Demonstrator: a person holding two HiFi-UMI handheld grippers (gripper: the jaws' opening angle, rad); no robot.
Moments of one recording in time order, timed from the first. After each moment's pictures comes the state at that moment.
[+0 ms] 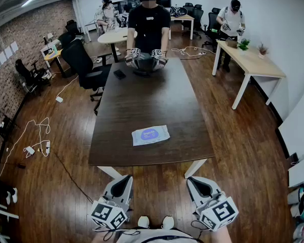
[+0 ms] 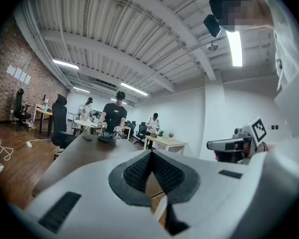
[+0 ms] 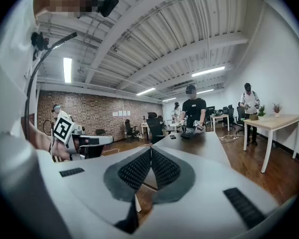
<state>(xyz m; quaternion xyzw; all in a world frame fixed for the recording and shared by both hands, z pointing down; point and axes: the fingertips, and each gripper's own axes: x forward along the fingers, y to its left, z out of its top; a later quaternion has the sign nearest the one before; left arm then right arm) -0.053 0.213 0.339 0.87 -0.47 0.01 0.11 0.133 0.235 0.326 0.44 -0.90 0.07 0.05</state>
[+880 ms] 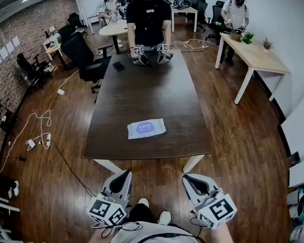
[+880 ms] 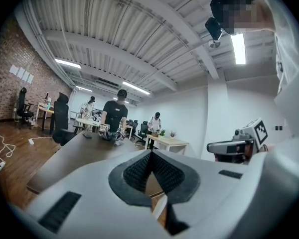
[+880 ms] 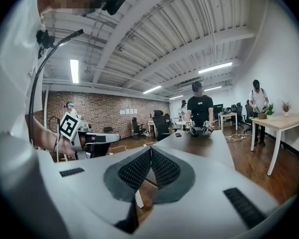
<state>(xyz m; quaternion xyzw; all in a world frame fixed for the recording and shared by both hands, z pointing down) -0.016 0.206 0.345 0.87 -0.48 0.01 0.11 0.153 0.230 0.337 0.39 -0.92 0.07 0.06</state>
